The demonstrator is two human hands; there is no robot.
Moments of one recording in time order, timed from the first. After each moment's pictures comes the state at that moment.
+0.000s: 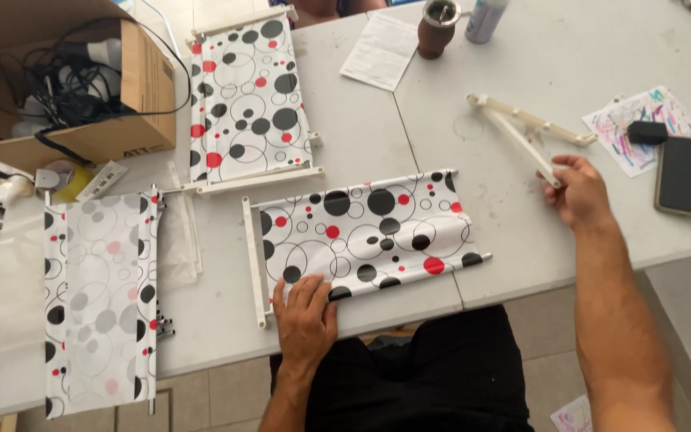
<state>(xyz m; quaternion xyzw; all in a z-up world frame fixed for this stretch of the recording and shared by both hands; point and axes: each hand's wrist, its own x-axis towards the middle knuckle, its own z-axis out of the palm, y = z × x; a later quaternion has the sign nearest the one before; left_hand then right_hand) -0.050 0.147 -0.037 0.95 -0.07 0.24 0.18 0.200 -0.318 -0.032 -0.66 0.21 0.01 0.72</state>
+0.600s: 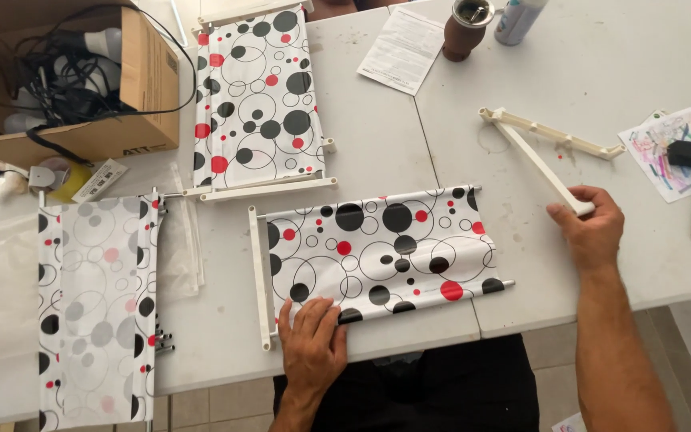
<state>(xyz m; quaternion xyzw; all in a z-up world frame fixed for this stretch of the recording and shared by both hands) -0.046 0.147 -0.037 0.94 -0.07 0.27 0.20 0.166 -0.289 -0.044 -0.85 0.13 -0.12 0.49</state>
